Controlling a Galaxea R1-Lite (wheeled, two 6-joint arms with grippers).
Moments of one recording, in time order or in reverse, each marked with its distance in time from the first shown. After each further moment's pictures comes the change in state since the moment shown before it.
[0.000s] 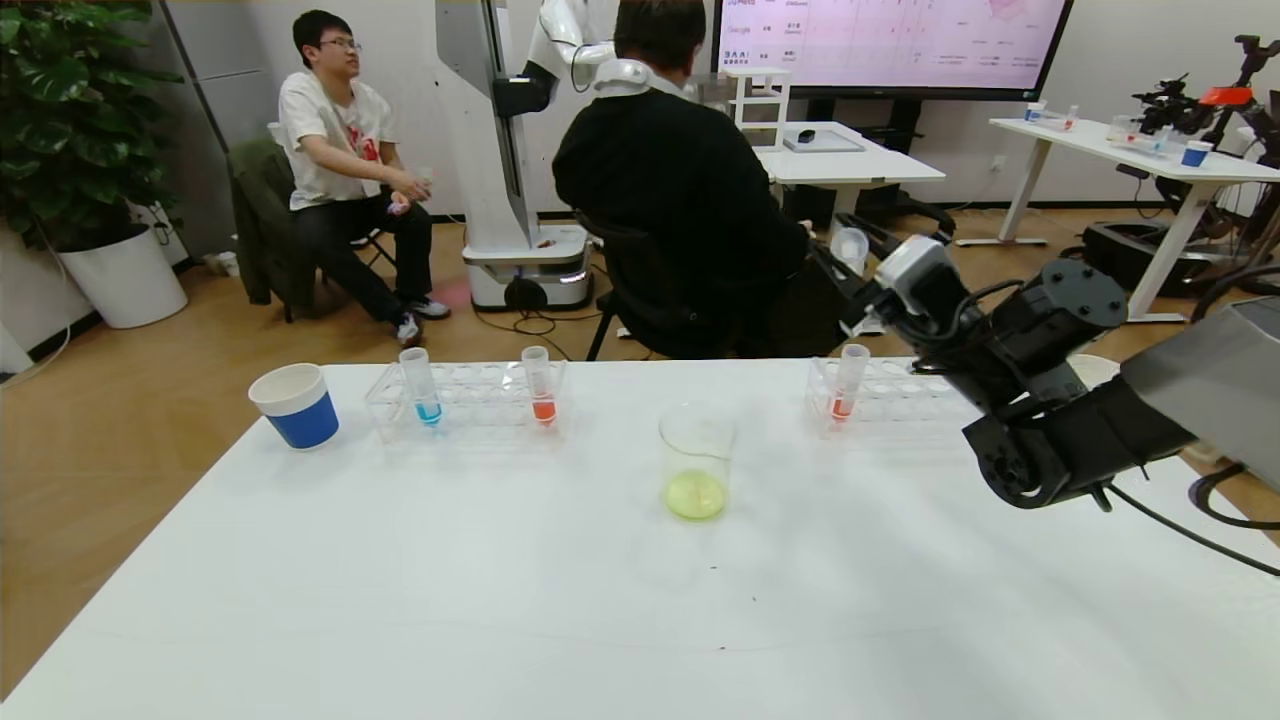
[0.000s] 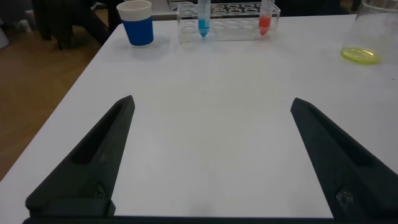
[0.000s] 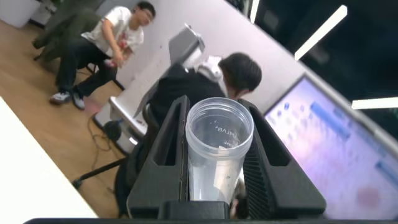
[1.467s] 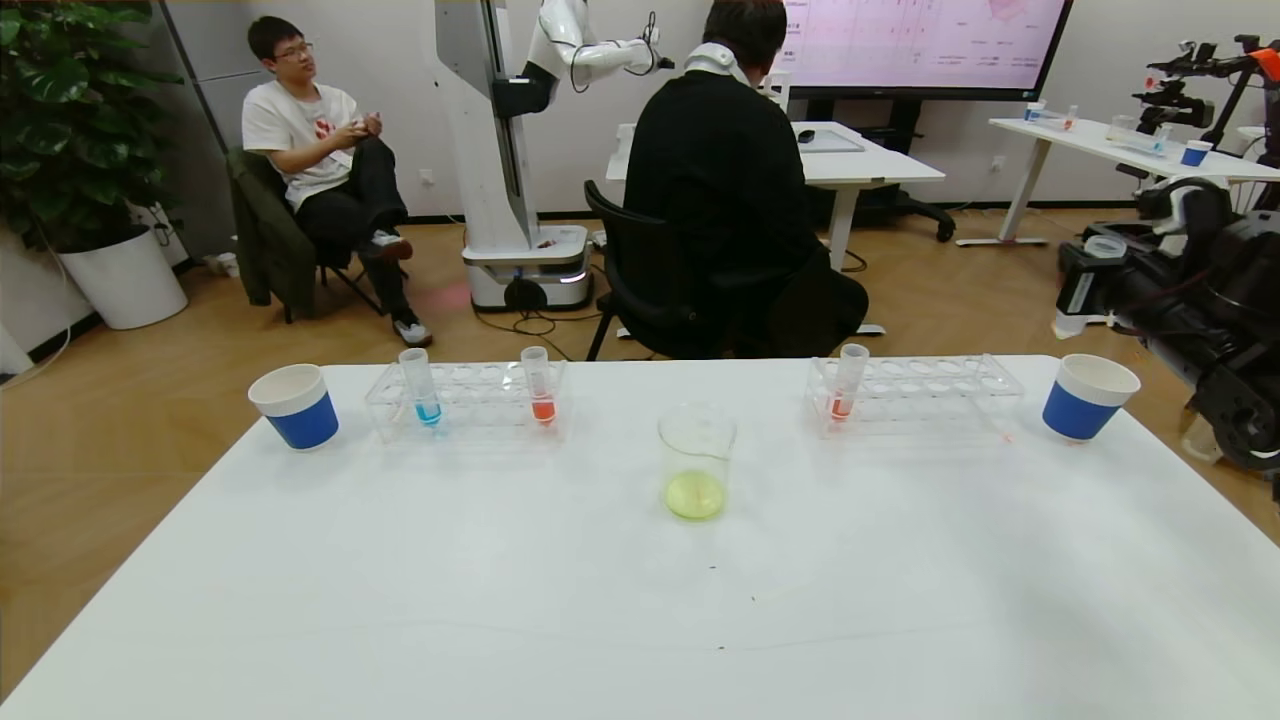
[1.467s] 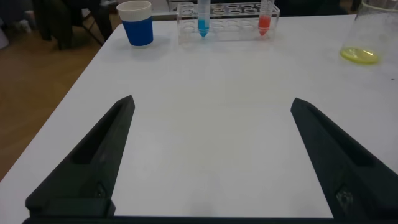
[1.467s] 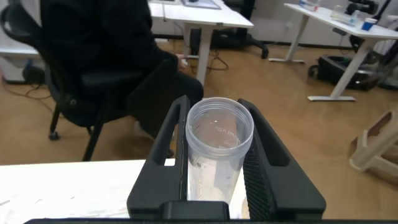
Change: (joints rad) left arm 0.000 0.000 0.000 0.000 0.000 0.000; right arm -0.391 -0.237 0.075 0.534 -0.377 0.523
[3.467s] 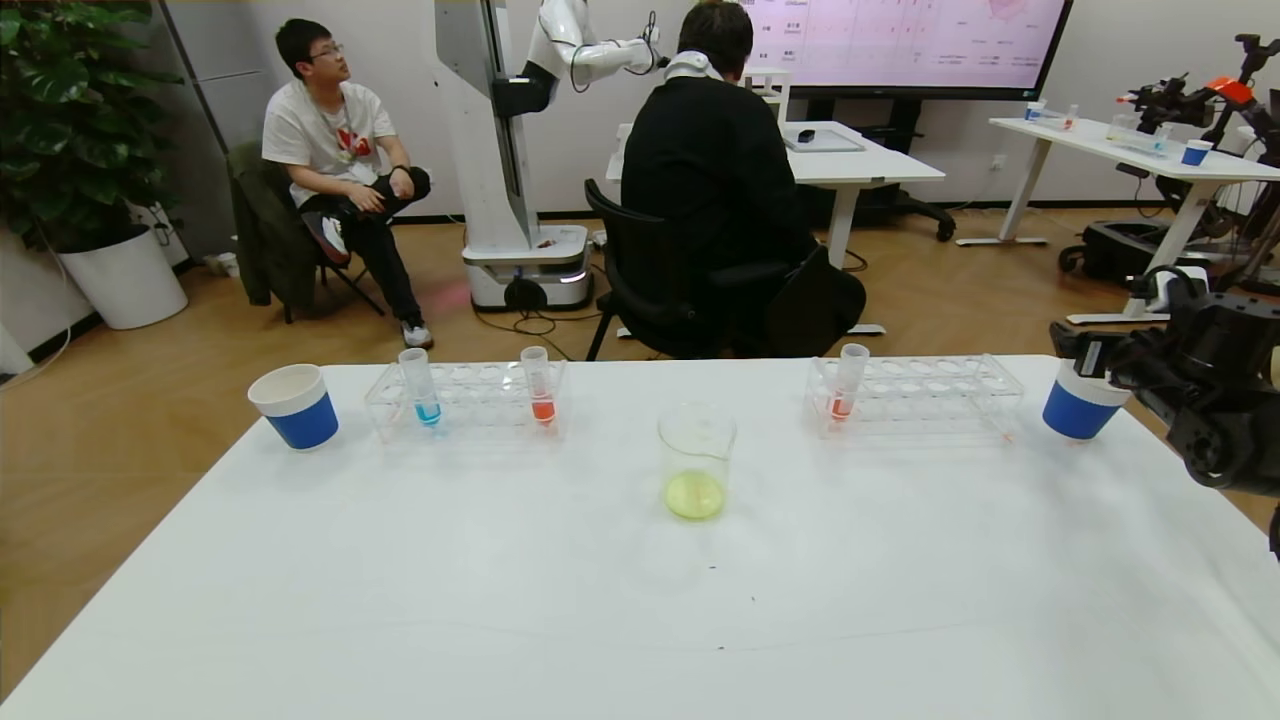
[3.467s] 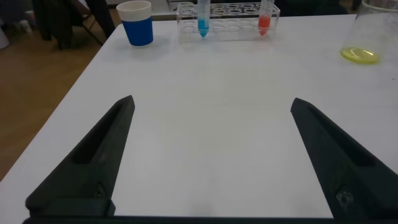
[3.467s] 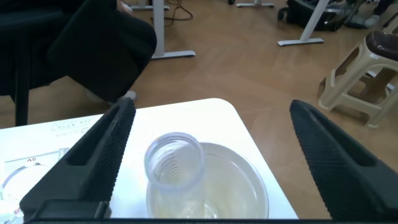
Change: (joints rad) left arm 0.000 0.000 0.000 0.000 0.000 0.000; right arm -0.158 0.287 -0.128 0.014 -0.018 0.016
